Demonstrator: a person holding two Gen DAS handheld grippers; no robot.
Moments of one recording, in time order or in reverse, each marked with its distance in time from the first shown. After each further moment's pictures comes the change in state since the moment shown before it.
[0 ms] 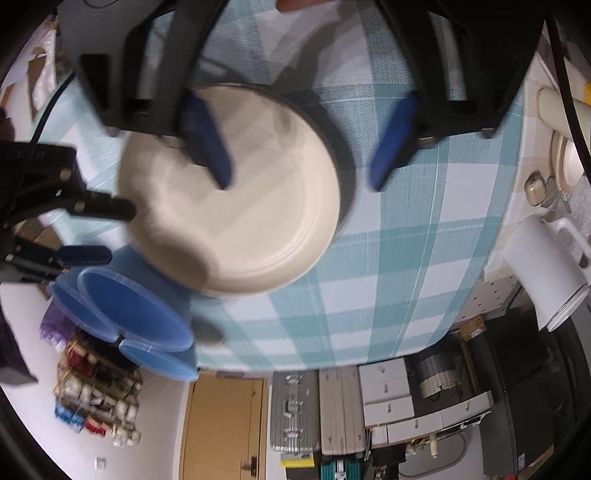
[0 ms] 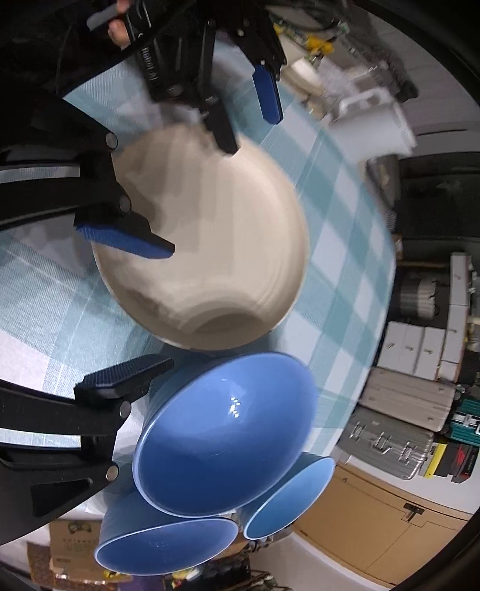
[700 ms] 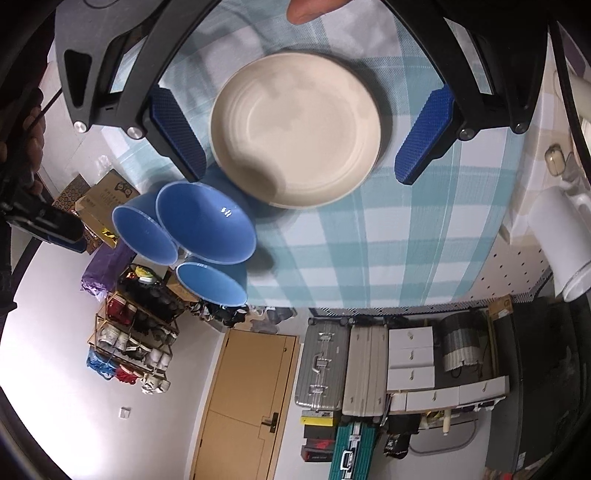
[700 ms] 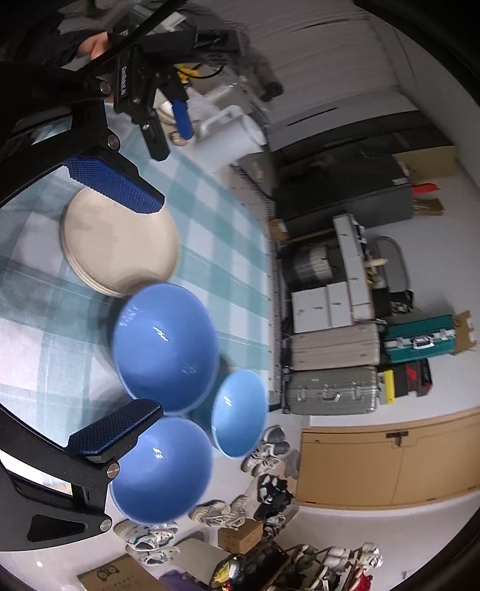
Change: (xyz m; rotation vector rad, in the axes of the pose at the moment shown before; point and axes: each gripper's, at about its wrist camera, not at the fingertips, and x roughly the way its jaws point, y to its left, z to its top) left arm -0.080 -0.019 0.067 -0.041 -0.141 -0.154; right arm -0.151 -0.089 -0.013 0.307 -0.386 0.045
